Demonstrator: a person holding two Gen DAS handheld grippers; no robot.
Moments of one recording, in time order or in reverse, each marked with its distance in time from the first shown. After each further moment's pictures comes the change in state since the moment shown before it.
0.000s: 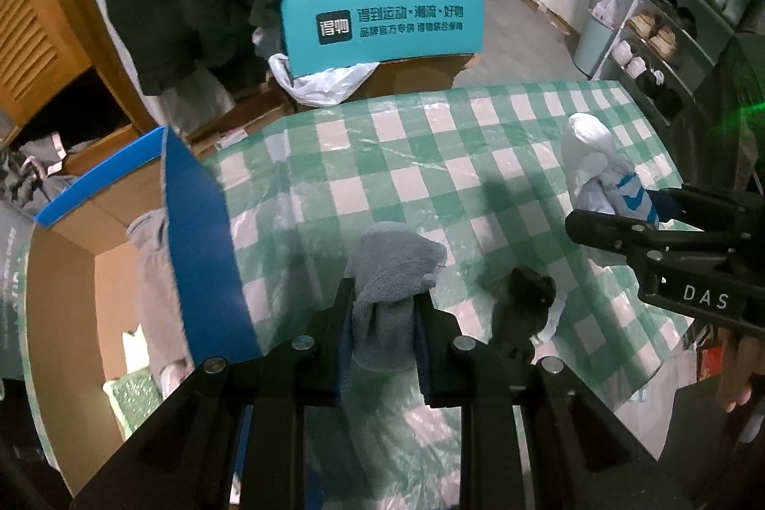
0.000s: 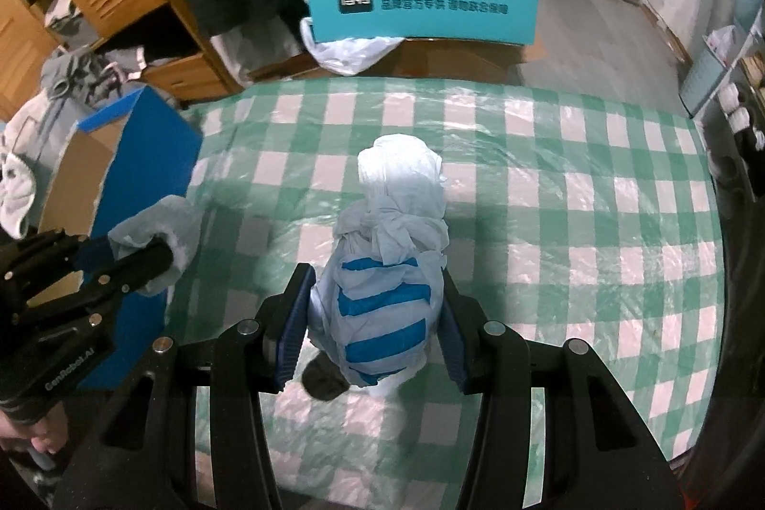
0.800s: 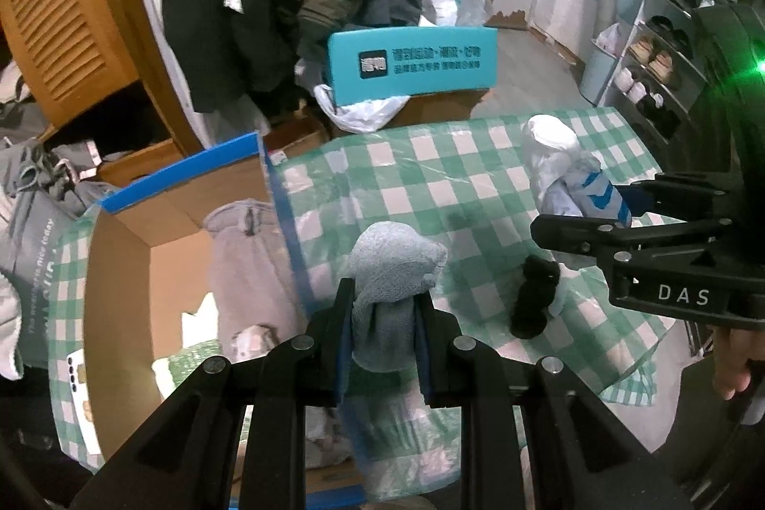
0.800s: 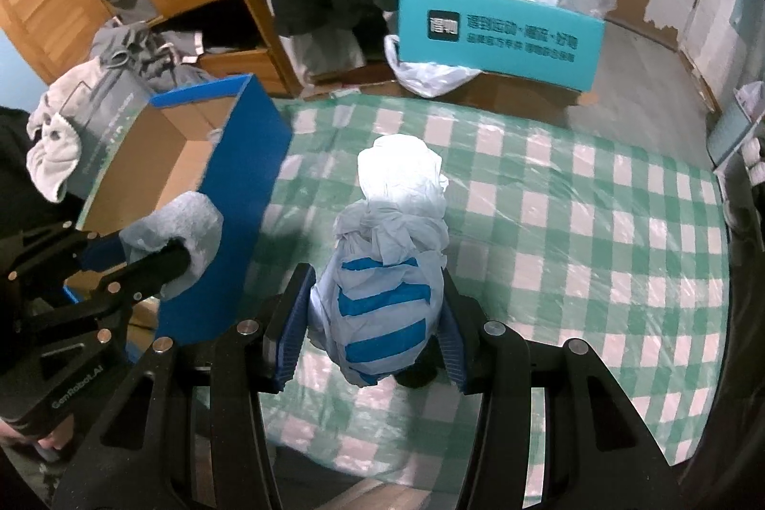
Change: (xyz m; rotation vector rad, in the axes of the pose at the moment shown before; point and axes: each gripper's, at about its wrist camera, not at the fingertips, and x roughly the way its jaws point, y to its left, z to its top) left arm -0.065 0.033 -0.033 -0.015 -0.114 0.050; right arm -0.027 0.076 -0.001 -0.124 -0.042 0.070
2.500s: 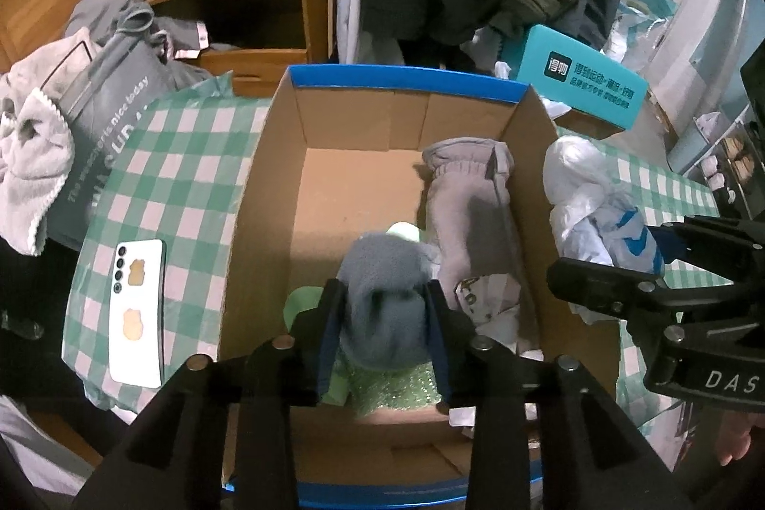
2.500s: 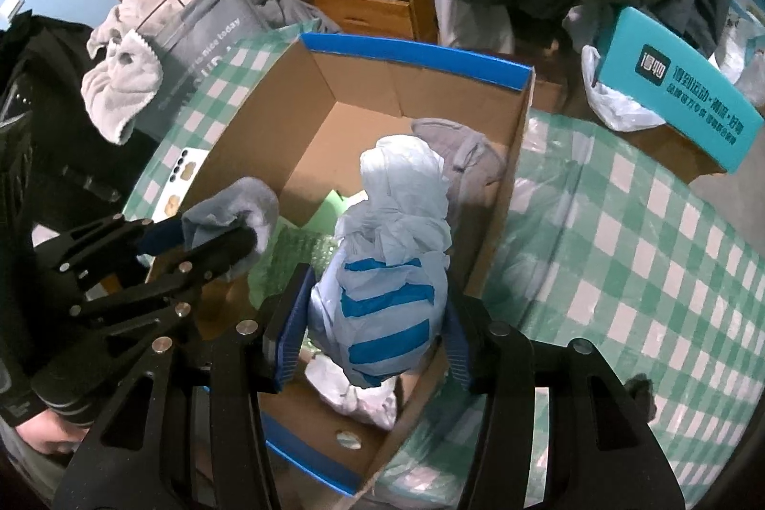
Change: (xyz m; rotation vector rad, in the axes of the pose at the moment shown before) left arm 0.005 0.177 -0.058 -0.349 0.079 0.108; right arm 0.078 0.182 0.045 -0.212 0.143 0.171
